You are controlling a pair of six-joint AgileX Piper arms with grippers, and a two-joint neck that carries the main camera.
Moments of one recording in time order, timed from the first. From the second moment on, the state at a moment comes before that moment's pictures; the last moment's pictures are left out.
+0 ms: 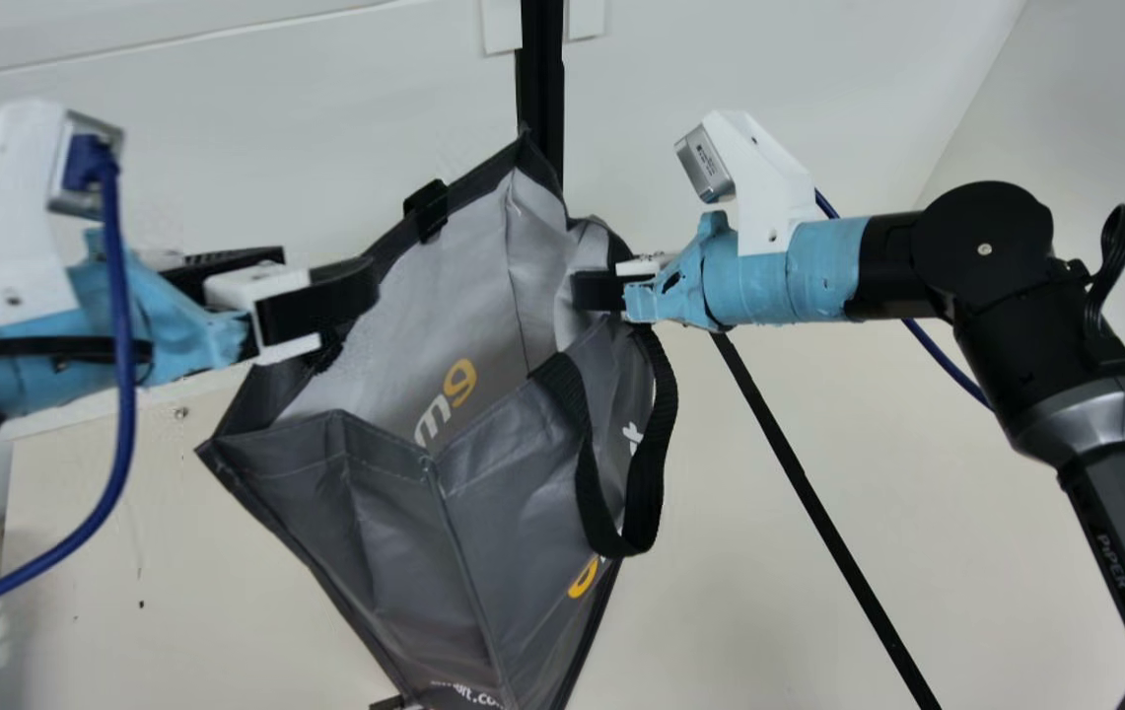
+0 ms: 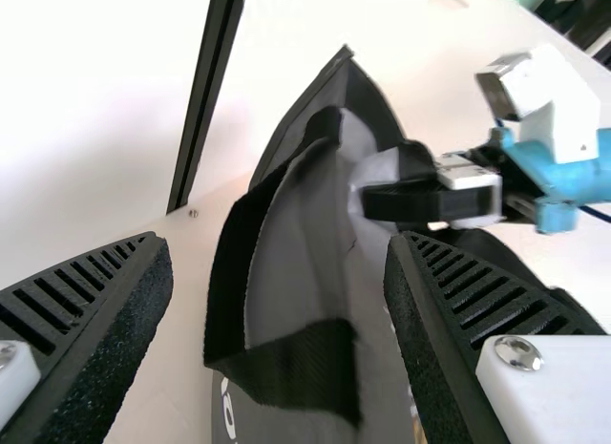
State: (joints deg) left arm -19.4 99.6 -115.6 -46.9 61.6 21.7; right arm -7.6 88.8 -89.4 52.0 61.5 -33.0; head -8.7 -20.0
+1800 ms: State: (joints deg) left arm -12.4 73.5 -88.7 4.2 56.3 7.8; right arm -7.6 88.8 -89.4 52.0 61.5 -33.0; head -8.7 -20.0
